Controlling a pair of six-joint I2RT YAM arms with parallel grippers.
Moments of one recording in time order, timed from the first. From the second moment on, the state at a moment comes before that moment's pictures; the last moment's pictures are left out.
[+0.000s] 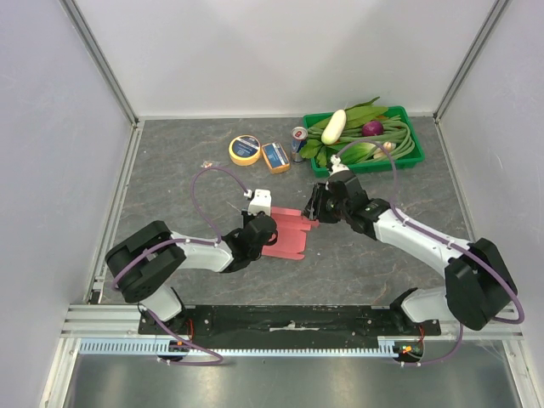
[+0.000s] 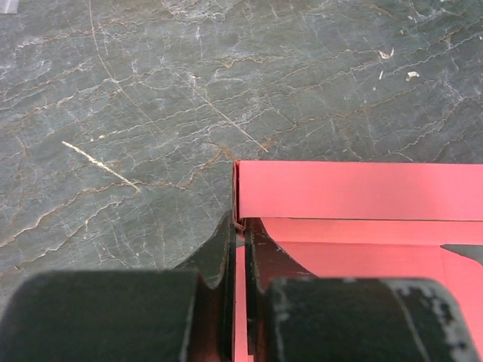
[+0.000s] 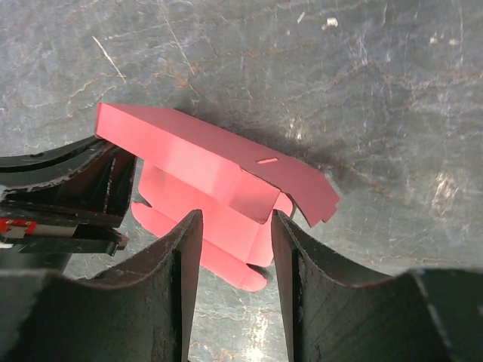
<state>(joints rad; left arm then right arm) -0.94 1.60 0.57 0.48 -0.74 -0.37 0.60 1.35 0.84 -0.18 -0.06 0.63</state>
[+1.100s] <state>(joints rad) -0.94 1.60 0.58 0.45 -0.81 -0.37 0.67 1.48 0.94 -0.17 0.05 0.68</state>
